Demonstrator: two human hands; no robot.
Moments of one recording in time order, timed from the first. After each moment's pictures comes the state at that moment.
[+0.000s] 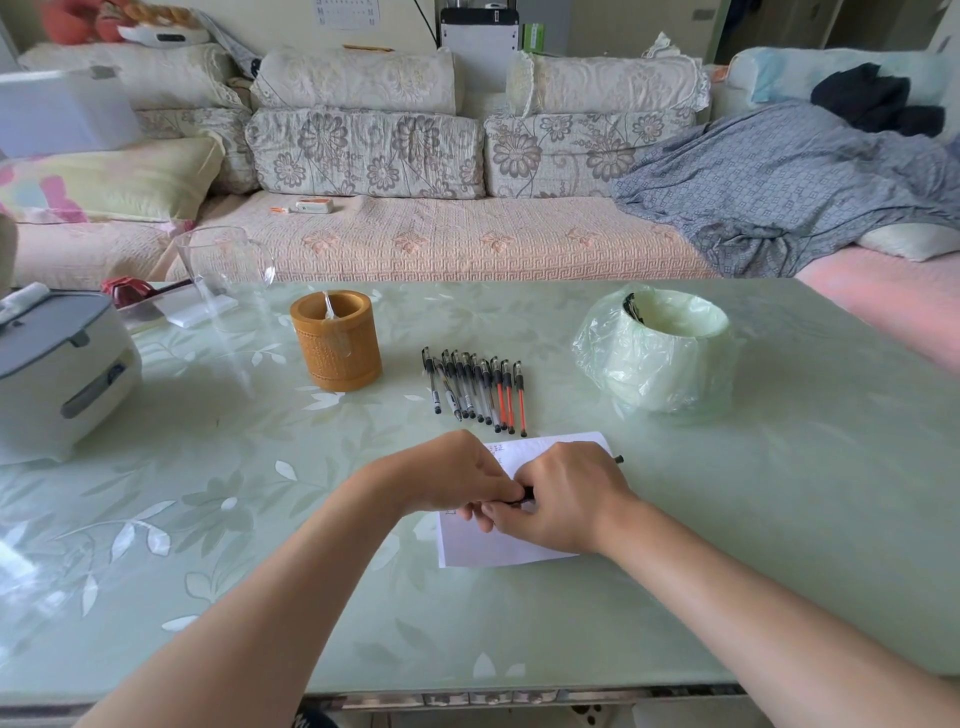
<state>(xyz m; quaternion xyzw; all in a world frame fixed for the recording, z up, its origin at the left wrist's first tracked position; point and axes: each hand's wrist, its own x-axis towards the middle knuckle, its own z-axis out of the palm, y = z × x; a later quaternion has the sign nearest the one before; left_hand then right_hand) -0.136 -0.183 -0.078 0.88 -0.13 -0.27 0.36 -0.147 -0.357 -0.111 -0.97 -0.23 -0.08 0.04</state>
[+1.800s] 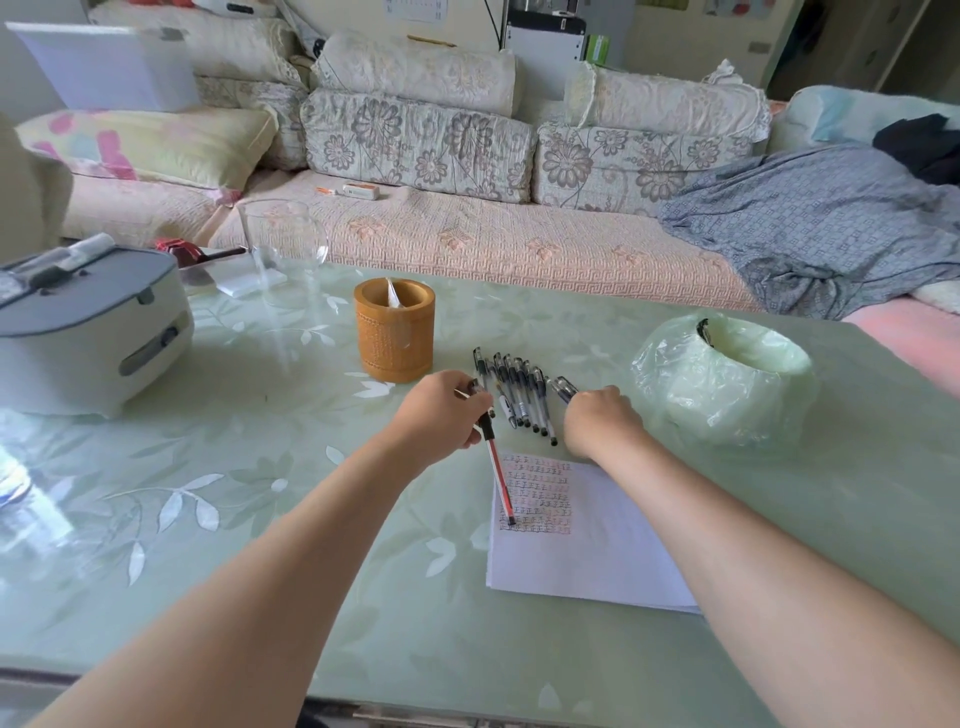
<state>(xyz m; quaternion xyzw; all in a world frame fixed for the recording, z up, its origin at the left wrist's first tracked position) -0.097 -0.124 -0.082 0.85 0.04 0.01 0.52 -0.032 -0.308 -0.106 -0.99 0.08 0.07 0.00</state>
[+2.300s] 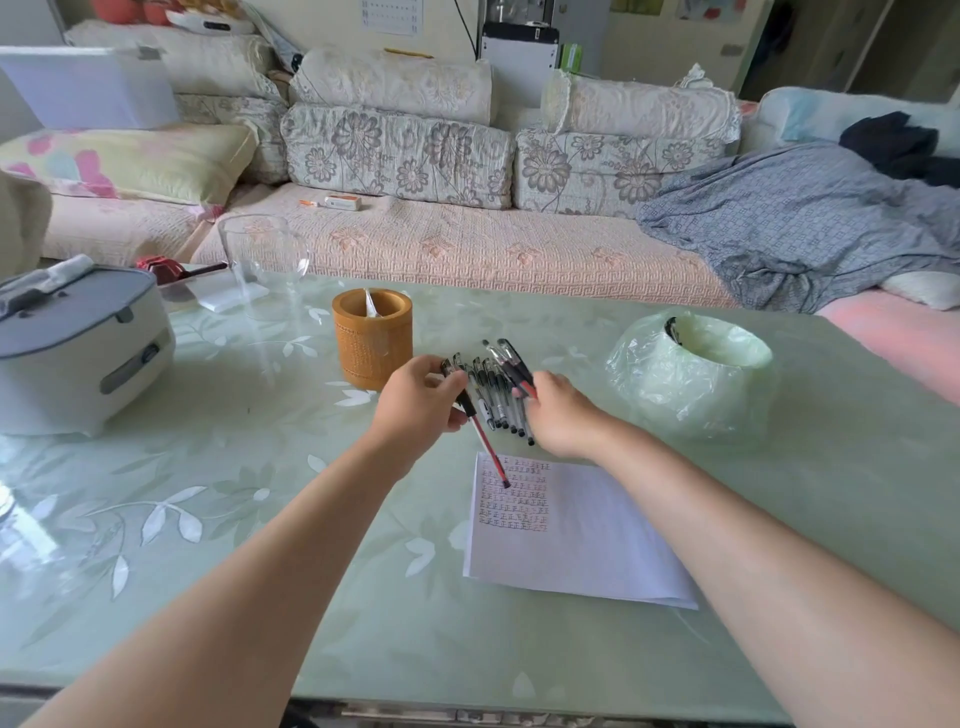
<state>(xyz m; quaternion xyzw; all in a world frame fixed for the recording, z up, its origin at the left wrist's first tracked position) -0.101 -0.134 -0.070 0.77 0.07 0.08 0.62 -0.061 -0.309 -0.077 -0.96 -0.10 0.05 0.26</state>
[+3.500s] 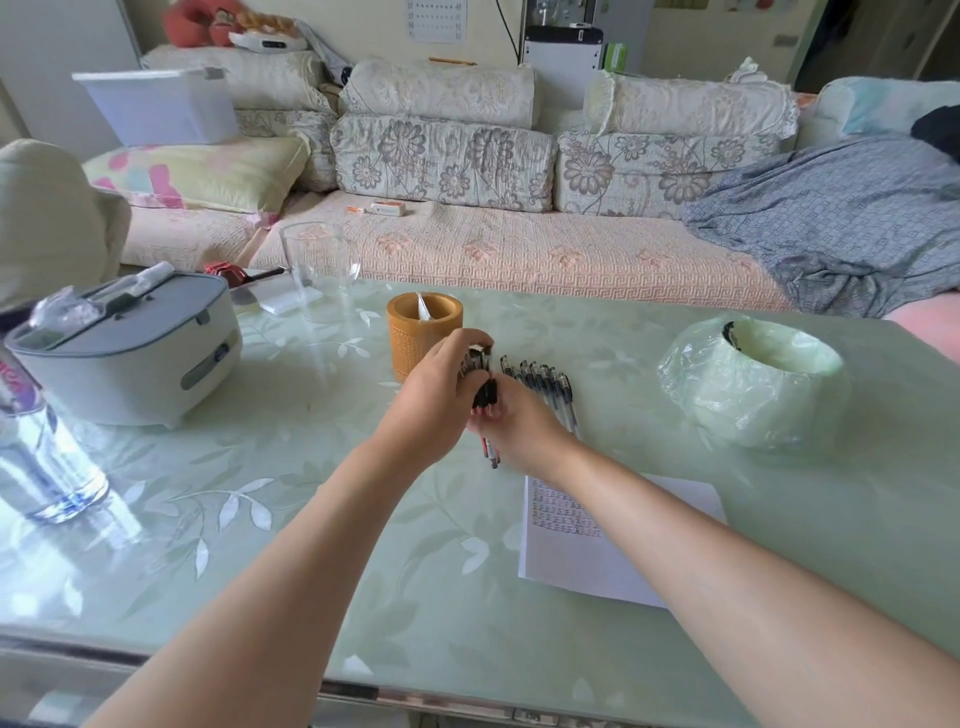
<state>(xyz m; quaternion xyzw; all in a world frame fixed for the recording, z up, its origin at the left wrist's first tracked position) -0.113 -0.091 -0.063 0.89 -0.11 0.21 0.39 -0.090 -0.224 -0.084 -0.83 -0.24 0.03 0.51</state>
